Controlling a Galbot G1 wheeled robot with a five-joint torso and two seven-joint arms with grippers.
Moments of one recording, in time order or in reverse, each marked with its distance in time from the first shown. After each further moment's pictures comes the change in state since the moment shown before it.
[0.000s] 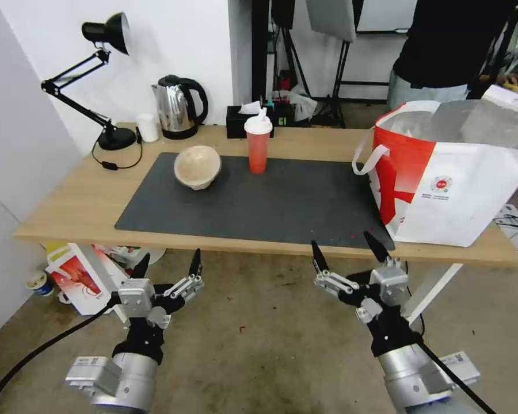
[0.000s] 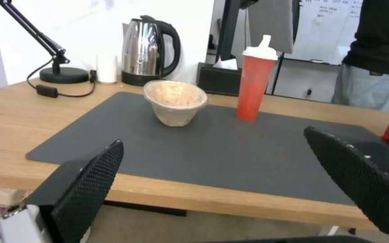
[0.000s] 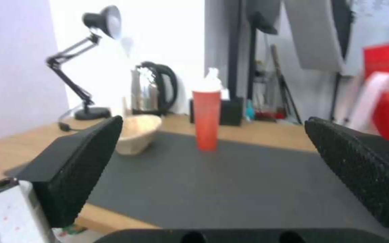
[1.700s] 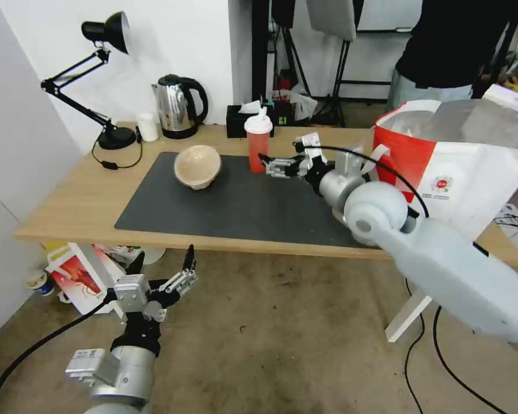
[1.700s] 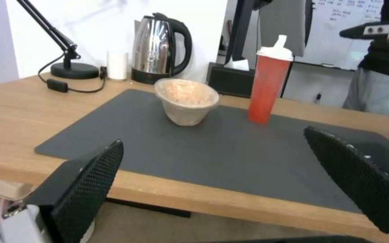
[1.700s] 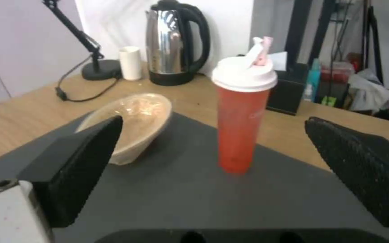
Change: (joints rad) left arm -0.044 -0.024 -0.017 0.034 -0.026 0.004 -0.008; right arm 1.235 0.103 -0.421 -0.597 0.723 -0.505 -0.171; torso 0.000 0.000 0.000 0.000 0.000
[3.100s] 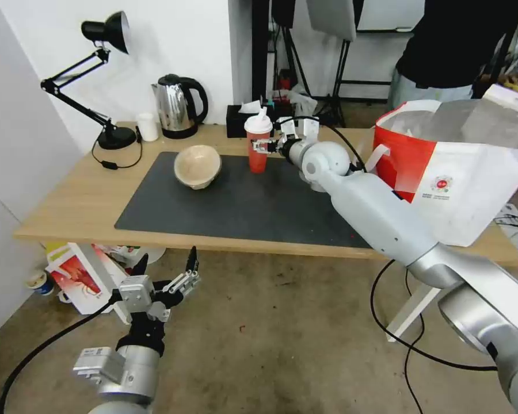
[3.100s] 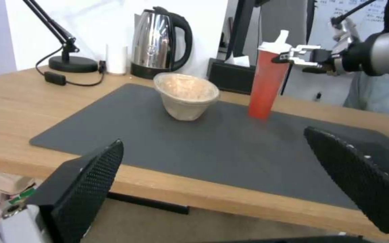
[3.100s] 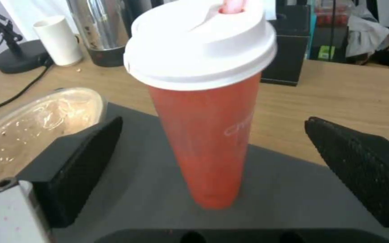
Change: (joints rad) left arm -0.015 -0.011 0.012 0.026 -0.002 -0.001 -0.002; right arm 0.244 0.387 -0.043 -0.683 -0.049 -0.066 -0.088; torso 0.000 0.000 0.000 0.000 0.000
